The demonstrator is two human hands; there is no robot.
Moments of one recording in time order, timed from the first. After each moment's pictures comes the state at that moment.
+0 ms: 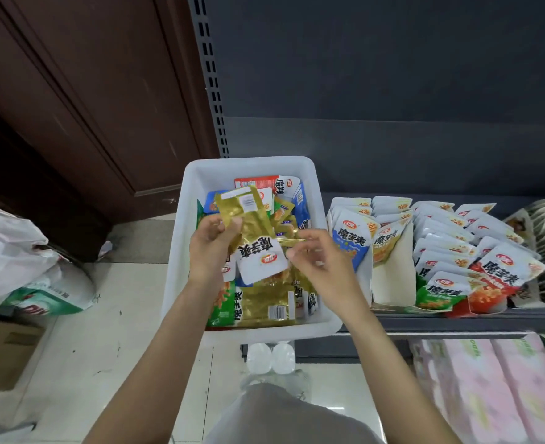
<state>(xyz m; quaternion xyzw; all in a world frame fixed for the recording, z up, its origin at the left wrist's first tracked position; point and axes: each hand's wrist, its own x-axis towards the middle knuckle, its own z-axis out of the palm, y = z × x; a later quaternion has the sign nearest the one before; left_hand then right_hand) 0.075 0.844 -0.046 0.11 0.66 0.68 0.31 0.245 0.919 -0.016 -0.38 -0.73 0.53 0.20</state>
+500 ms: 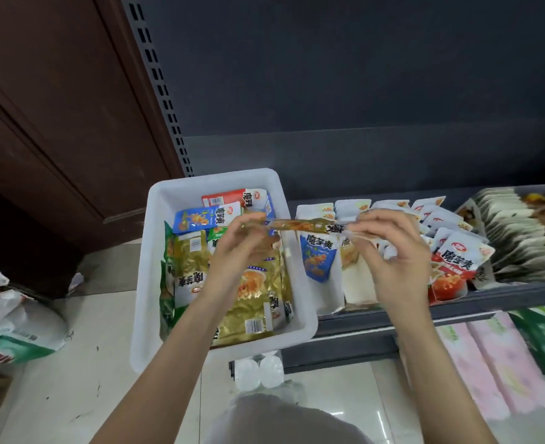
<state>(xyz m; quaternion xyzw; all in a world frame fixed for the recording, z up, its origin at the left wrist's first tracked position) 0.131 0.874 0.000 0.24 0.55 0.66 0.45 0.325 0.956 0.022 -0.32 -0.77 0.27 0.48</state>
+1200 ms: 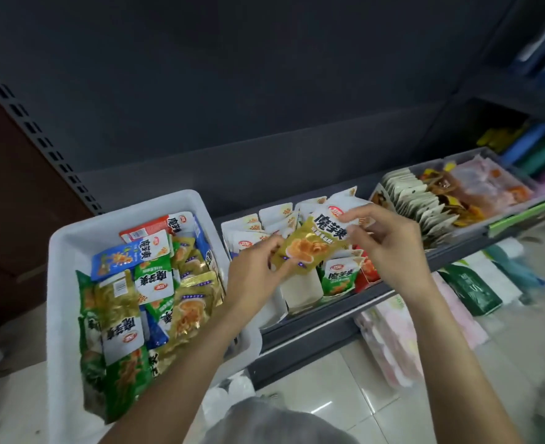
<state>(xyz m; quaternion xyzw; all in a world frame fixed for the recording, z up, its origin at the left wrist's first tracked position) 0.218 0.951 -0.026 0.62 0.66 0.37 0.18 0.414 0.995 0.043 -0.45 -0.75 0.27 0.39</state>
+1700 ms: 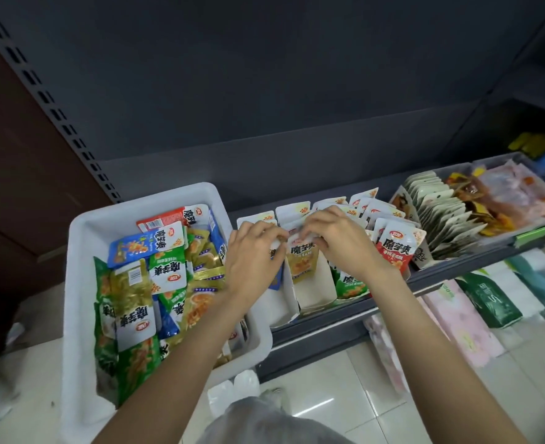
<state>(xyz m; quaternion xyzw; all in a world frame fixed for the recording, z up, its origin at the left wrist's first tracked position) 0.191 0.967 -0.041 0.65 0.70 0.29 0.01 0.357 1.051 -0.016 -0.34 -0.92 0.08 0.15</state>
